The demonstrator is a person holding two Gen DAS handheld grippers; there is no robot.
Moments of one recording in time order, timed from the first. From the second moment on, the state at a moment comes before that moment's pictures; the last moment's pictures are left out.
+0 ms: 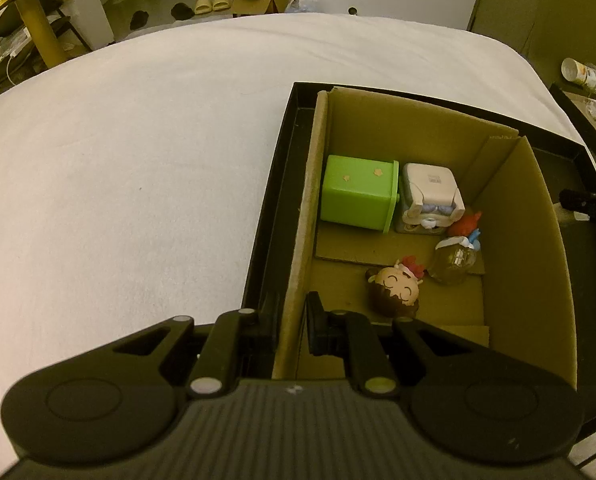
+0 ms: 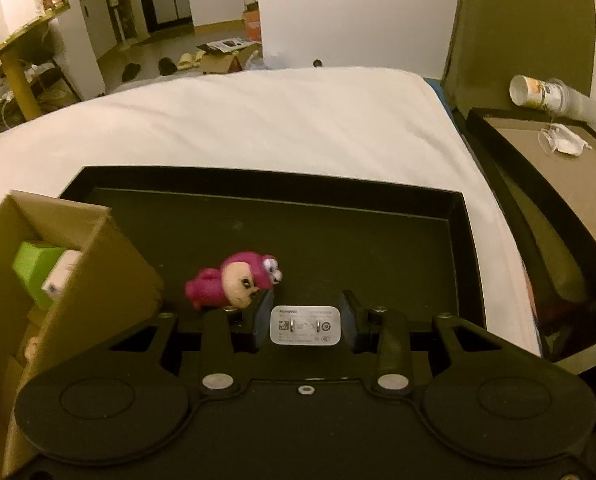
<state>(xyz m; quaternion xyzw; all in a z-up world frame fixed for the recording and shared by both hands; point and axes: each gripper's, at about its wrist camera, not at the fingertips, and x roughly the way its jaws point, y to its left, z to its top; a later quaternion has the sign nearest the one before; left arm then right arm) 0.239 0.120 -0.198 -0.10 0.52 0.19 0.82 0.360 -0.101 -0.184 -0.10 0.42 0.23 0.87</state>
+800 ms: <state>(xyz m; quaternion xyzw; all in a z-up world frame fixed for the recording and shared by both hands) 0.233 0.126 -0.196 -0.13 0.52 0.17 0.83 0.315 -0.048 -0.103 -0.08 0.36 0.33 0.87</state>
